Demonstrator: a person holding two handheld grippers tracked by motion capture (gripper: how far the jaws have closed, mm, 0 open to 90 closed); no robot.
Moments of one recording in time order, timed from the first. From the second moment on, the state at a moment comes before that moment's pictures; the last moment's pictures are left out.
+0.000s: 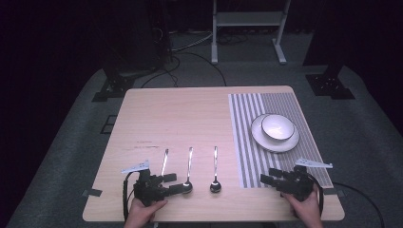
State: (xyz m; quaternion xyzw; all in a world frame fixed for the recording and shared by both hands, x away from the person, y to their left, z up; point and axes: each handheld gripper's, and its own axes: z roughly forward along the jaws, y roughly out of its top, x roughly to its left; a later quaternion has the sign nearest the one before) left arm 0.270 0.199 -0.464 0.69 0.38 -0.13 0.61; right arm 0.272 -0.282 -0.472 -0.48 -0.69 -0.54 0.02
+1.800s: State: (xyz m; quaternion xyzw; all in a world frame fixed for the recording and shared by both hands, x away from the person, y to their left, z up) left arm 0.275 0.172 -0.490 0.73 0.41 -0.20 0.51; right arm 0.314 -0.205 -0.439 -0.41 -0.75 -0.52 0.04
